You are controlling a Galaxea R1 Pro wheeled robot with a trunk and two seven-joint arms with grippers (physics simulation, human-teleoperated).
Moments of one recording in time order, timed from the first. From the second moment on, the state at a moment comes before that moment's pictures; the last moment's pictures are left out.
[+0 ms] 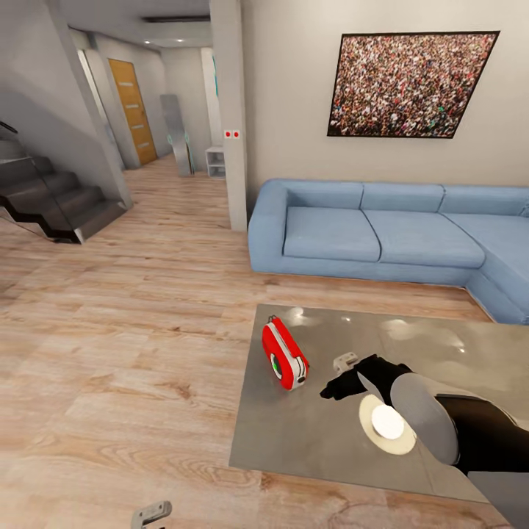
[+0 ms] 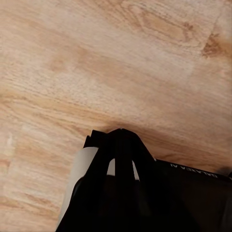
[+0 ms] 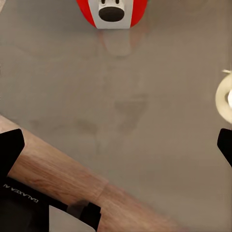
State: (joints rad) left arm -0.51 0.06 0.06 0.08 0.22 -0.07 -0.05; right arm -1.11 -0.04 -0.06 0.07 0.48 0.34 0.41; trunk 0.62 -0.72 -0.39
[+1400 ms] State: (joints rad) left arm -0.49 0.10 0.06 0.08 0.22 -0.07 -0.04; right arm -0.44 -0.11 -0.06 0.07 0.47 -0.04 -0.26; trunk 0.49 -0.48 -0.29
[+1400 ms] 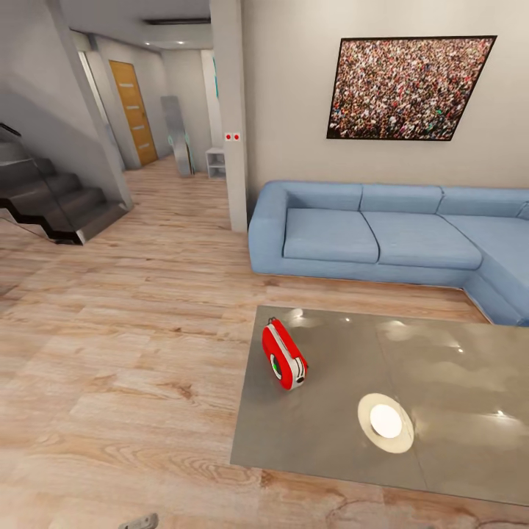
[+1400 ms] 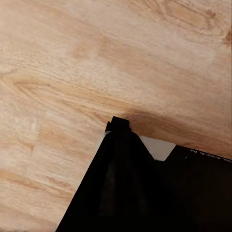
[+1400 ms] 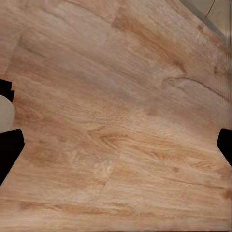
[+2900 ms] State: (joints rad) left arm -0.29 -0.05 0.05 0.08 0.06 -0.07 -0.04; right arm -0.43 -0.09 -0.06 0.07 0.47 -0.03 -0.28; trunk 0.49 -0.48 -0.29
